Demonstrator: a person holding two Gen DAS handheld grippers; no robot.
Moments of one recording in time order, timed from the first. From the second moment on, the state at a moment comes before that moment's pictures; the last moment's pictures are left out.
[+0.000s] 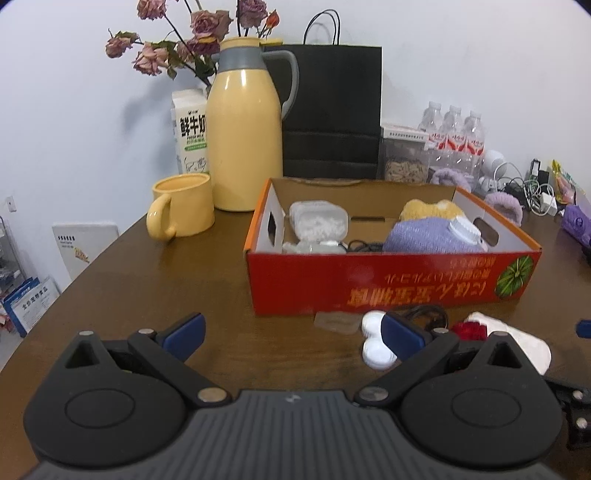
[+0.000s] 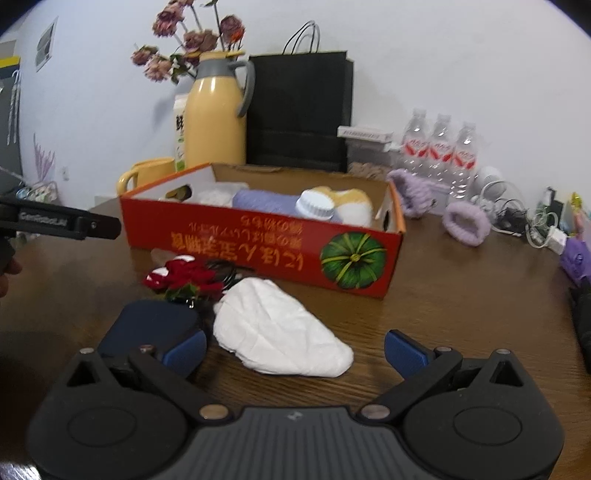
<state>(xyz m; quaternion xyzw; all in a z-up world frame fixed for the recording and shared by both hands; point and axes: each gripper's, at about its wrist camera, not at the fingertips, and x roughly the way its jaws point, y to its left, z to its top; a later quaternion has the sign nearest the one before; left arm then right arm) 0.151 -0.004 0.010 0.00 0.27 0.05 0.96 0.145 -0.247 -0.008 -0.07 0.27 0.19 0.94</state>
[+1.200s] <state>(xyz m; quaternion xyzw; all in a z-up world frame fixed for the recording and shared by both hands) 0.132 -0.030 0.000 -0.01 0.32 0.04 0.95 0.169 -0.277 -0.003 -0.01 0.23 0.21 0.95</state>
